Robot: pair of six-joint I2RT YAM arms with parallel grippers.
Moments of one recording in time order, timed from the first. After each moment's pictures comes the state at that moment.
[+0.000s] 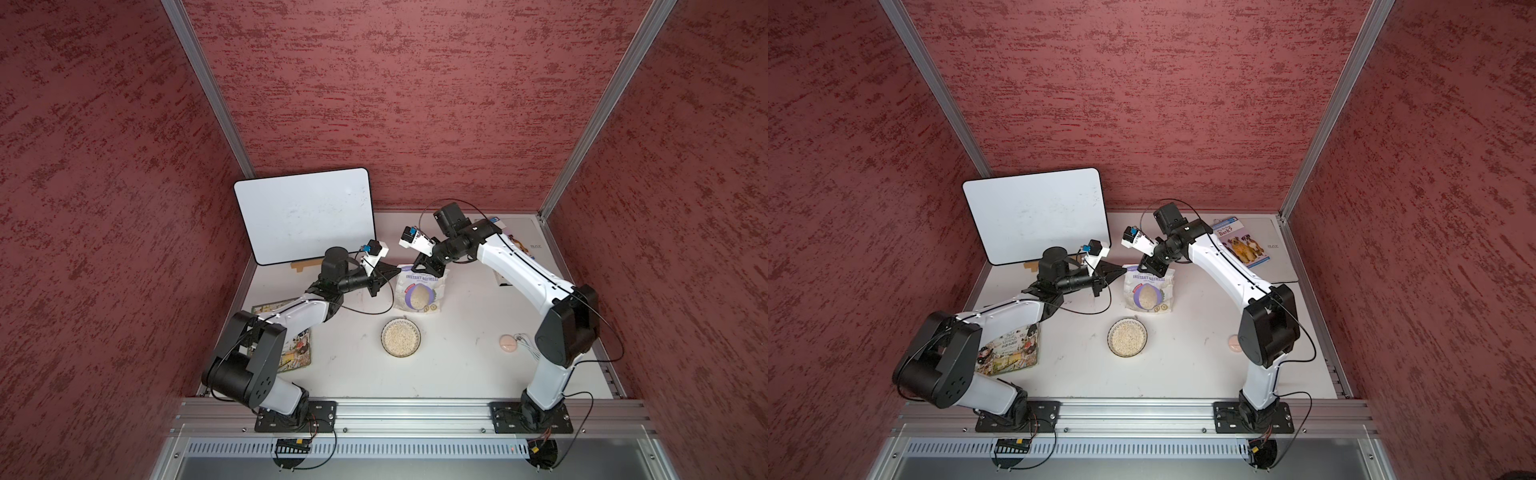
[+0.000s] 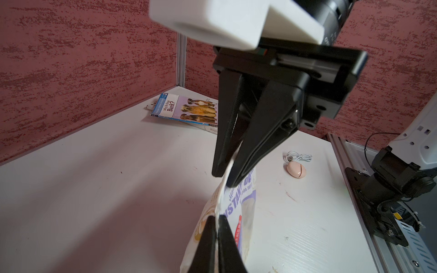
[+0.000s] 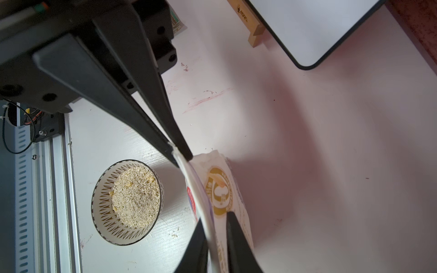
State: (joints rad) left arm -0.36 1.49 0.72 0.55 0.83 0.00; right arm 0.51 1.81 1.69 -0.94 -0.50 -0.55
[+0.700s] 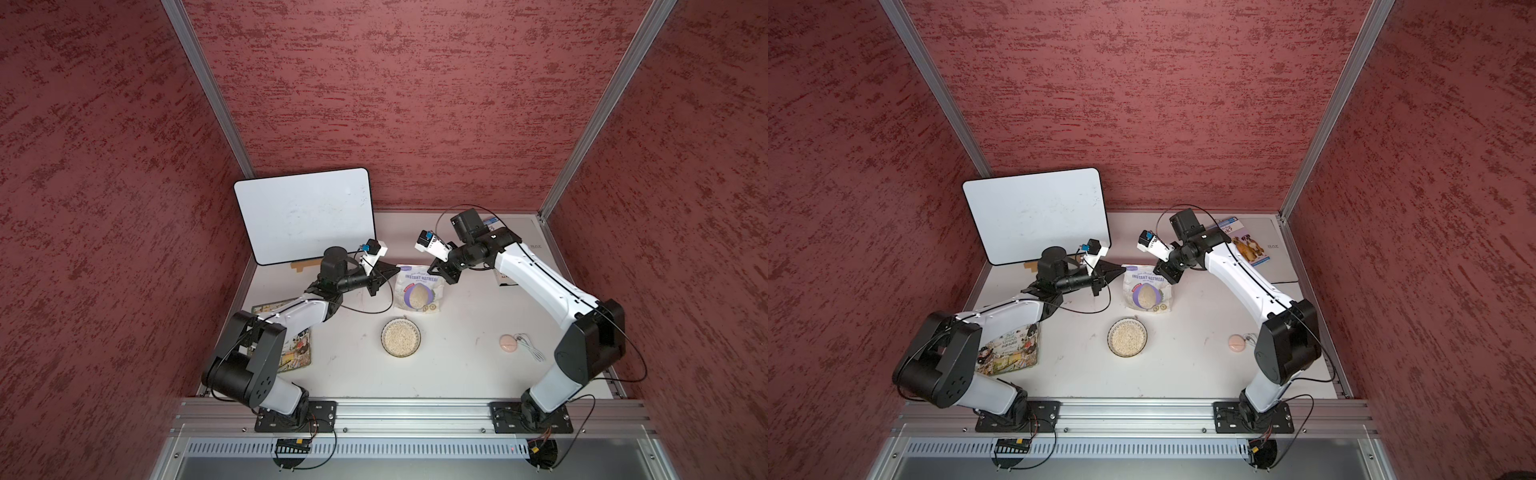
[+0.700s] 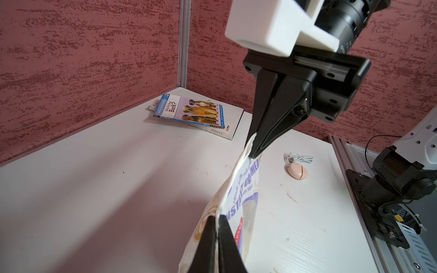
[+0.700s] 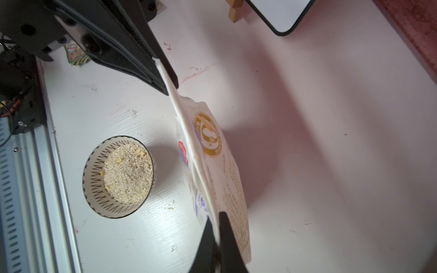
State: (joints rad) left arm -0.35 1.49 0.72 0.56 0.83 -0.01; right arm 0.46 1.66 1.52 -0.91 -0.44 -0.53
